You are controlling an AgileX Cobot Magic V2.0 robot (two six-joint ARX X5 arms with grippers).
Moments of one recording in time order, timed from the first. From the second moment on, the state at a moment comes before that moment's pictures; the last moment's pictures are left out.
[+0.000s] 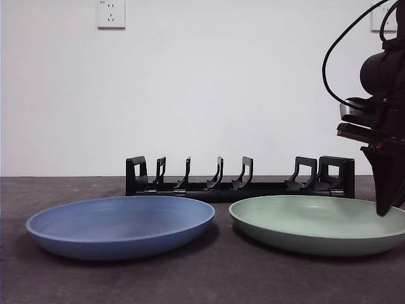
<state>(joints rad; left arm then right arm) -0.73 0.91 0.97 -0.63 0.28 0.60 0.10 1.73 1.13 -0.81 -0.22 -0.04</state>
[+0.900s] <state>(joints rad) -0.97 1.03 0.97 -0.56 -0.09 0.89 0.11 1.50 1.53 -1.25 -0.36 -0.05</state>
